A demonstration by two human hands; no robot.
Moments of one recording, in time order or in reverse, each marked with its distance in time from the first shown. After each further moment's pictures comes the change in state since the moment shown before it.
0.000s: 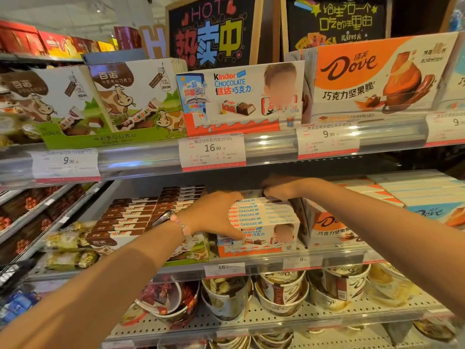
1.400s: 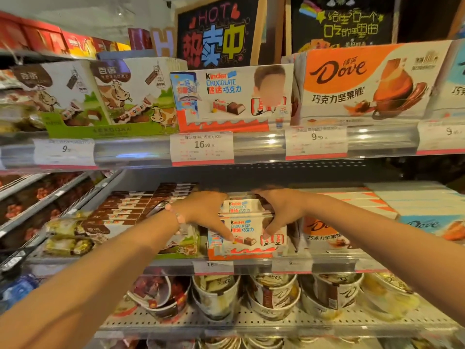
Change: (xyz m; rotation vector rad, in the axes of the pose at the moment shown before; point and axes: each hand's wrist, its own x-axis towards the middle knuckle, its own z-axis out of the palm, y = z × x) left_hand 0.002 0.003 -0.003 -0.069 -0.136 -0.178; right_hand -0.035 0.011 0.010 -0.177 -0.031 -0.234
